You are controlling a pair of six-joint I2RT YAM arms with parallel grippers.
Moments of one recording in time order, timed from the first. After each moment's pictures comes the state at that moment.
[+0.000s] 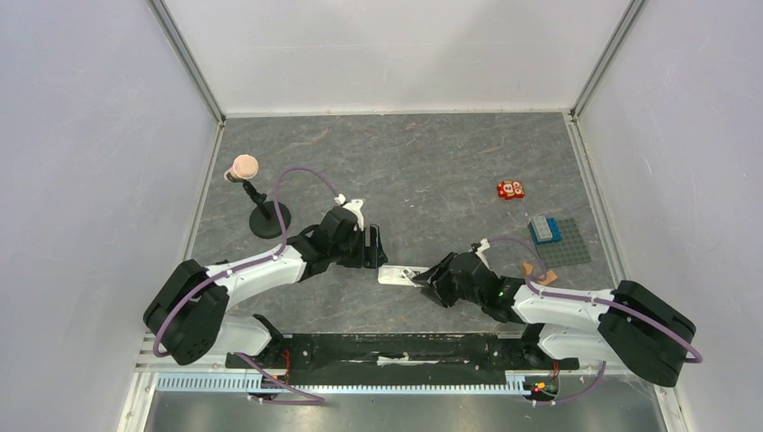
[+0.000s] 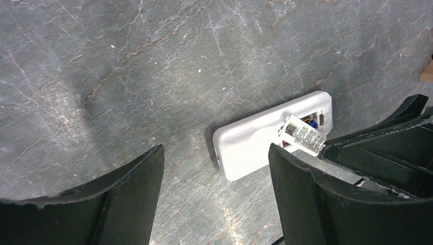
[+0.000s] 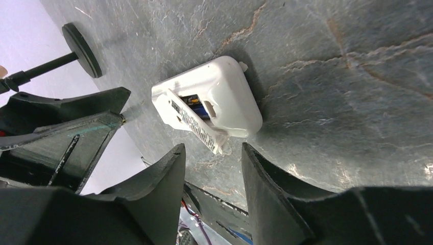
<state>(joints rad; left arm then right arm) -0.71 1.33 0.63 -0.10 0.08 -0.58 0.91 1.15 0.27 0.16 0.09 1.63</state>
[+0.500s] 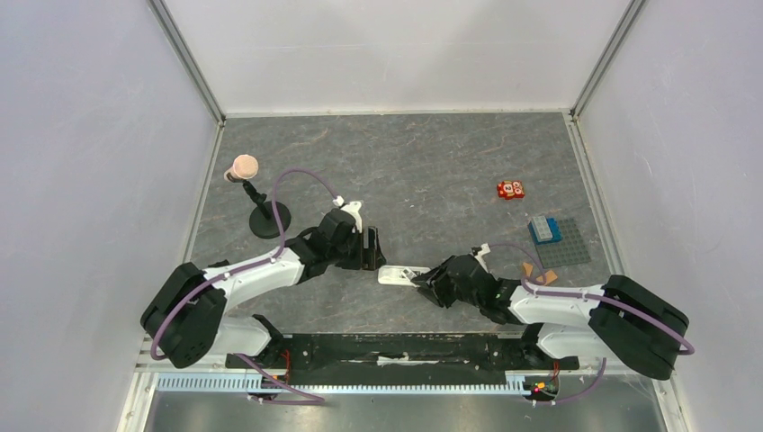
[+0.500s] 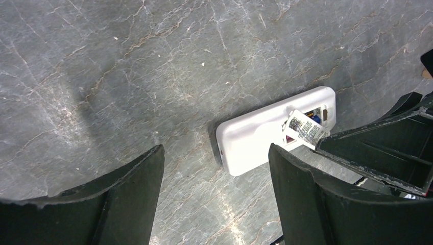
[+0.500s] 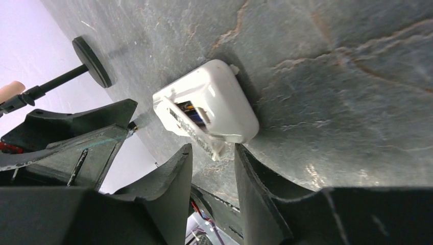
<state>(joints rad) -0.71 1.31 0.61 -0.10 0.08 -0.58 0.93 1.21 0.26 0.24 0.12 1.72</state>
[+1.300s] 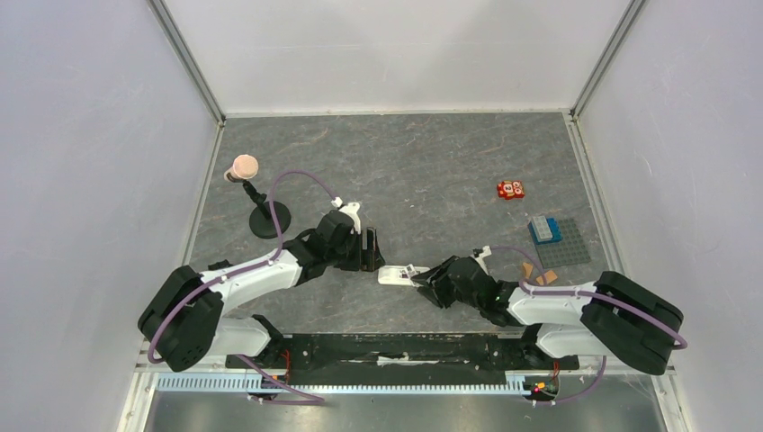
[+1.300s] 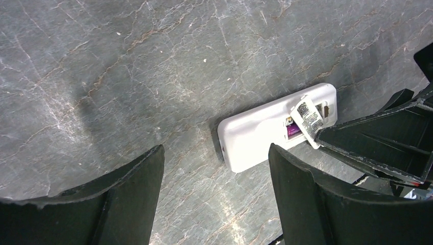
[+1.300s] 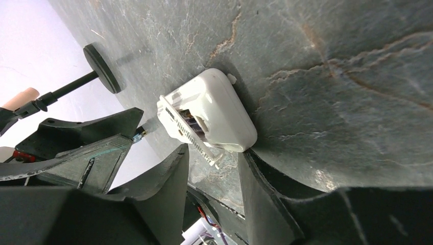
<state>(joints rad) -0.71 1.29 0.59 -0.10 0.07 -0.58 0.94 1.24 0.22 0.33 0.14 1.77</state>
